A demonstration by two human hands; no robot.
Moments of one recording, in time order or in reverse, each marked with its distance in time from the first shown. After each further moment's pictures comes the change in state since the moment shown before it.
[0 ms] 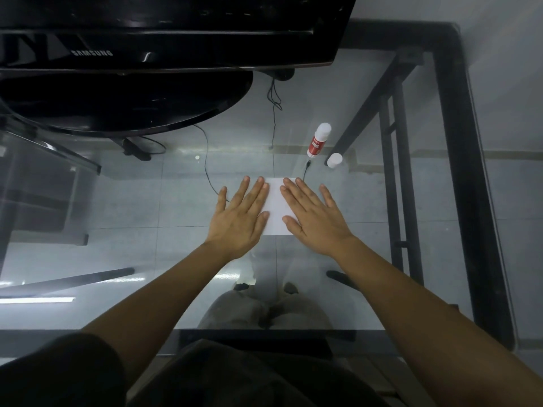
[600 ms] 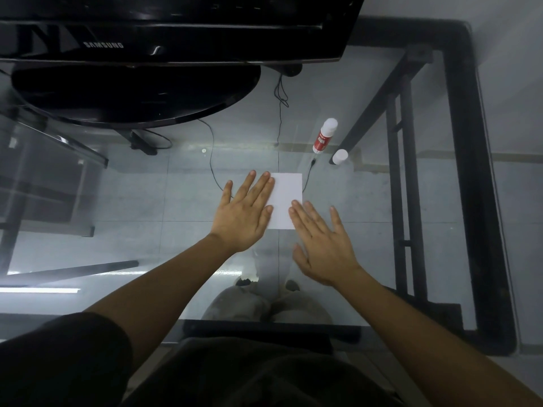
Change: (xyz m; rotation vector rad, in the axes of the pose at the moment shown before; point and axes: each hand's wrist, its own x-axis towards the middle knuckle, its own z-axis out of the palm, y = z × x) left_hand 0.000 0.001 -0.001 0.042 0.034 0.001; right_hand -0.051 -0.027 0.004 -0.075 -0.012 0.003
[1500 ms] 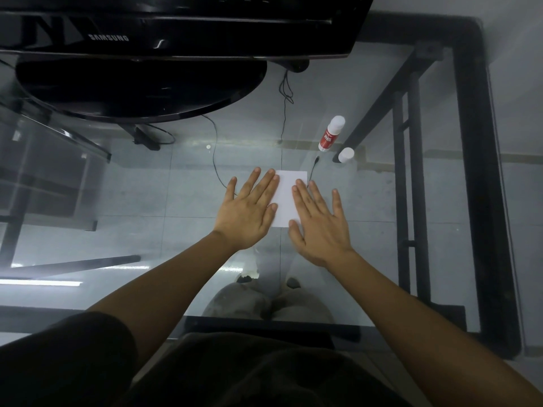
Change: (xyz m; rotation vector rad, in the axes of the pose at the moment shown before) left_hand 0.000 -0.002 0.003 0.004 0.016 0.004; right_hand 0.033 -0.003 -0.003 0.029 0.042 0.137
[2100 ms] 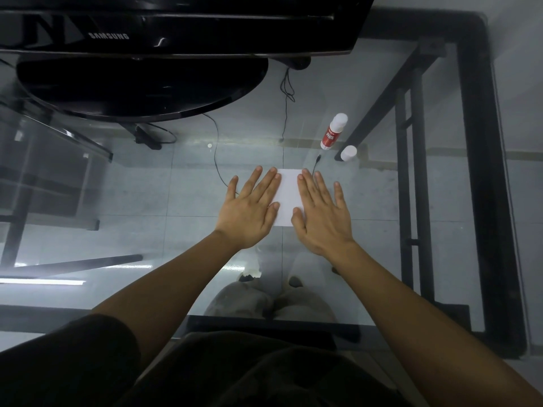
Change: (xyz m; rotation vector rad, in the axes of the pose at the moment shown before) left_hand 0.000 -0.001 0.001 -0.007 0.012 -0.003; right_hand 0.017 0.000 0.001 0.066 0.033 0.067
